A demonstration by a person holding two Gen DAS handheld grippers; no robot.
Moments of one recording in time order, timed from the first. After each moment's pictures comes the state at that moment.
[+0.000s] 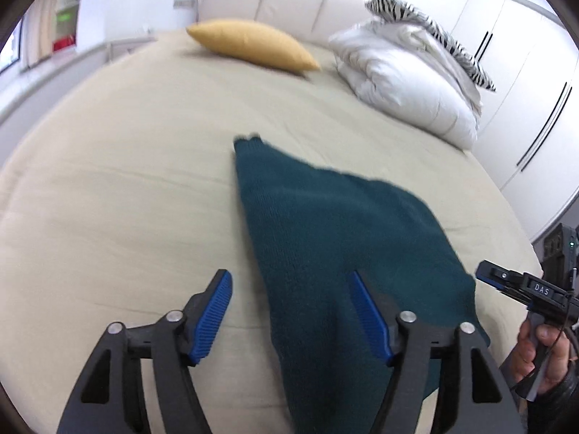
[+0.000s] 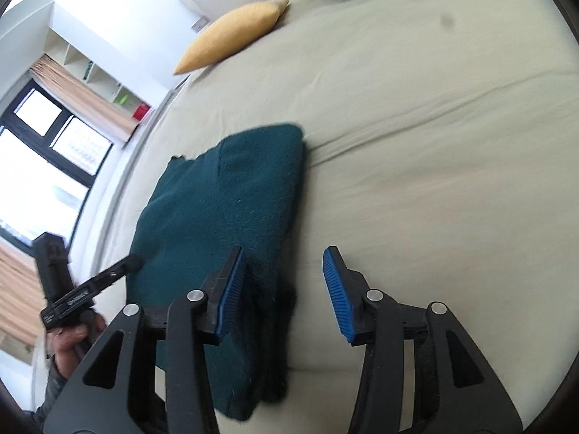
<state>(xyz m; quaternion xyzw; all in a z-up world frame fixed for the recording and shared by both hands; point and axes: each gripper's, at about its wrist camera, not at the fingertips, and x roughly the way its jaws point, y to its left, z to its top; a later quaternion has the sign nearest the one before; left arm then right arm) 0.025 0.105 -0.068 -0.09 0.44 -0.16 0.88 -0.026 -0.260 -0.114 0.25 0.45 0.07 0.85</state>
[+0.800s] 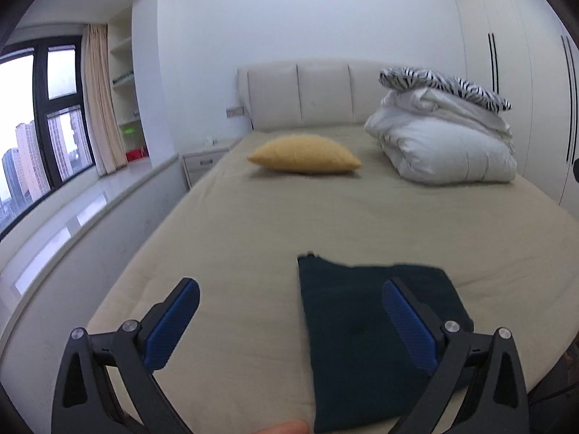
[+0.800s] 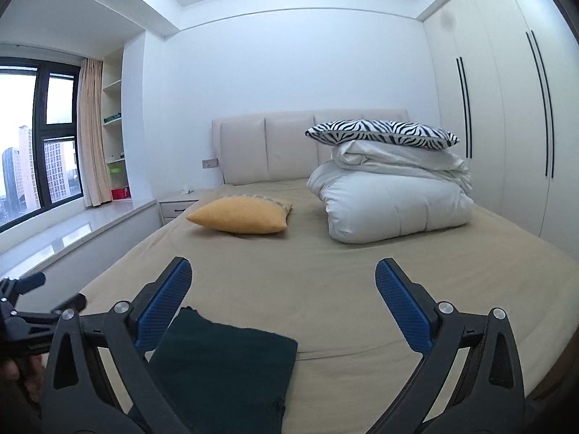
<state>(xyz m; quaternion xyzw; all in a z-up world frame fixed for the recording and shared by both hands) -0.039 0.069 0.045 0.04 0.31 -0.01 0.95 -0.123 -0.182 0.108 0.04 0.16 -0.03 0.99</state>
